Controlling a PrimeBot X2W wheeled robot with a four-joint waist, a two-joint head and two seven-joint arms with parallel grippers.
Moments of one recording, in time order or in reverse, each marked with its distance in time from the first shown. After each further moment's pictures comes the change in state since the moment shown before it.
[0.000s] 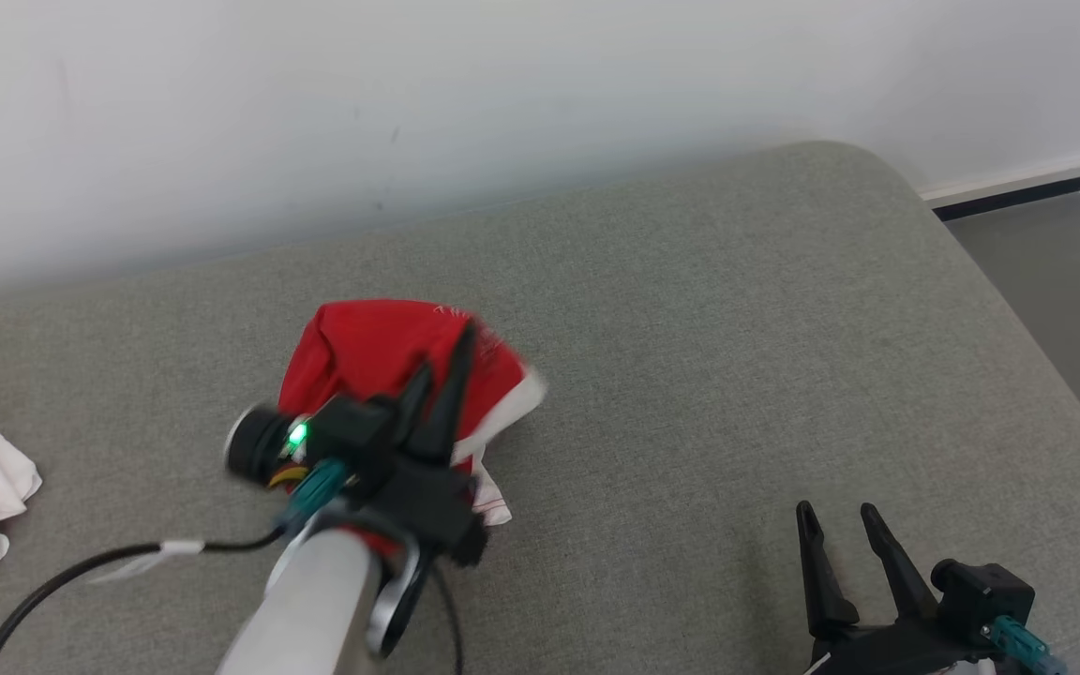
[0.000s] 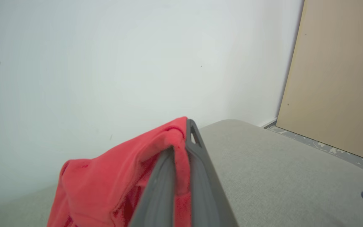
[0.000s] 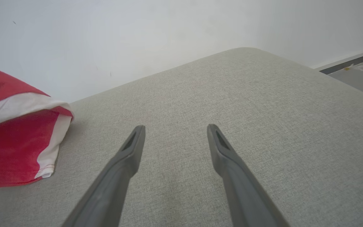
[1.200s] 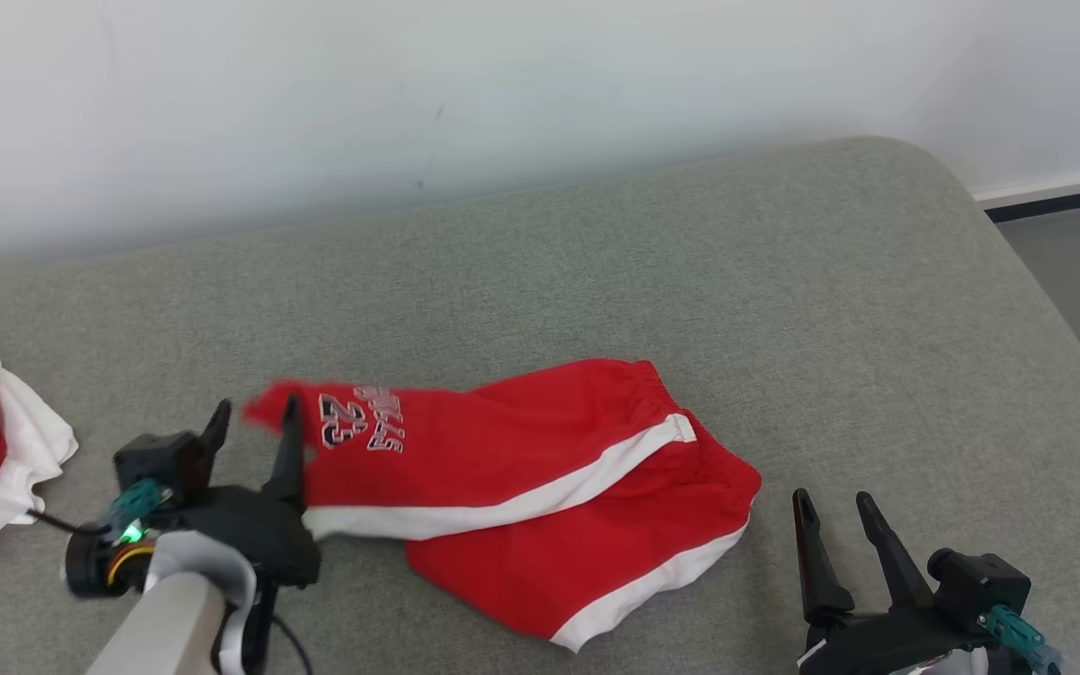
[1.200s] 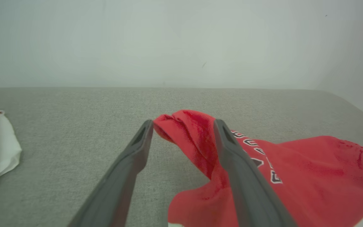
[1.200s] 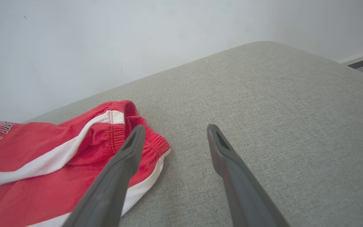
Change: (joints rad) left arm -0.045 0.203 -0.082 0.273 -0.436 0.174 -0.004; right arm -0.039 0.000 0.013 0.052 0.025 0.000 -0.034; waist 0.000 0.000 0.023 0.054
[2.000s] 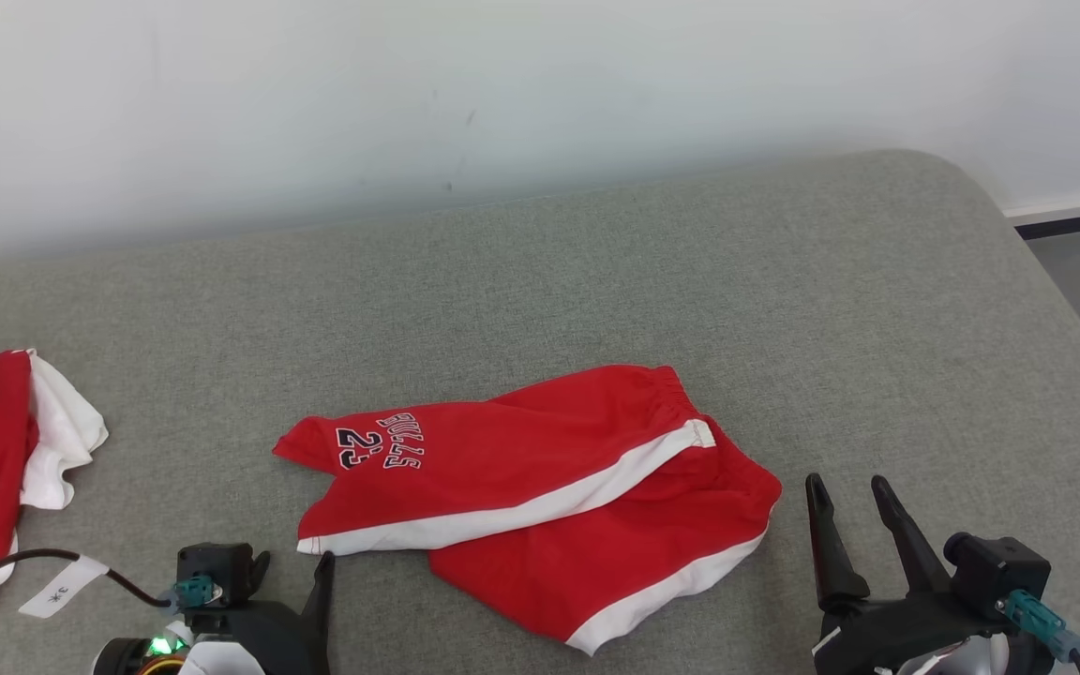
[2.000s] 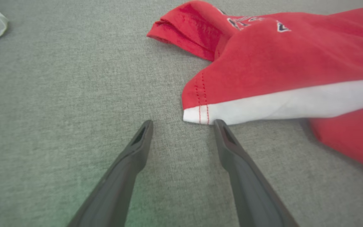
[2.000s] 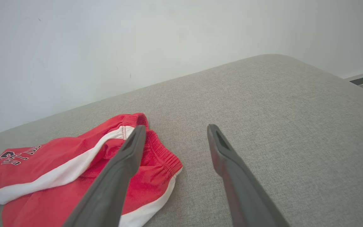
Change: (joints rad) left arm 0.158 0.041 -0.085 0.027 0.005 -0.023 0.175; right arm 0.012 0.000 -0.039 -0.102 -0.036 0.000 0.079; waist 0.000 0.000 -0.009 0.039
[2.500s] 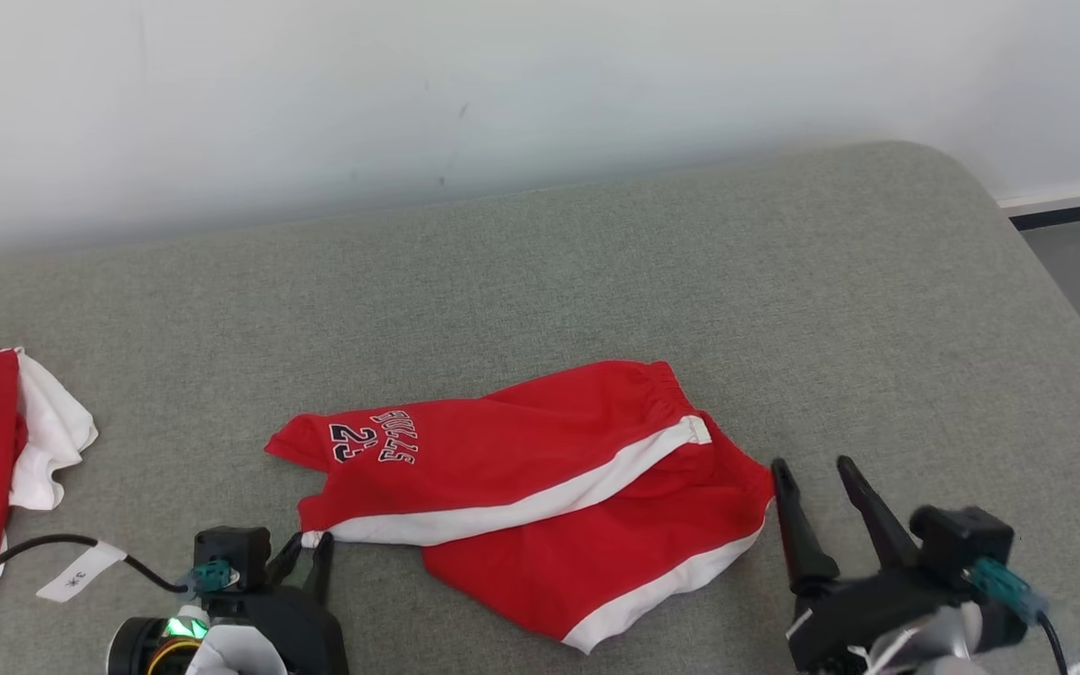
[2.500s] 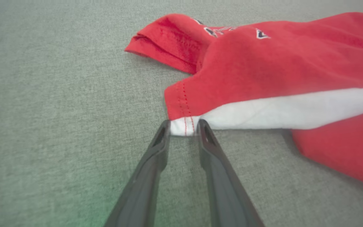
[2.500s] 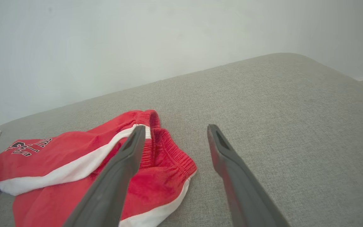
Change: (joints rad) left arm -0.023 -0.011 -0.023 -0.009 0.011 0.008 -0.009; right arm -0.014 0.000 0.043 -0.026 -0.010 0.000 0.050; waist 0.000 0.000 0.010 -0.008
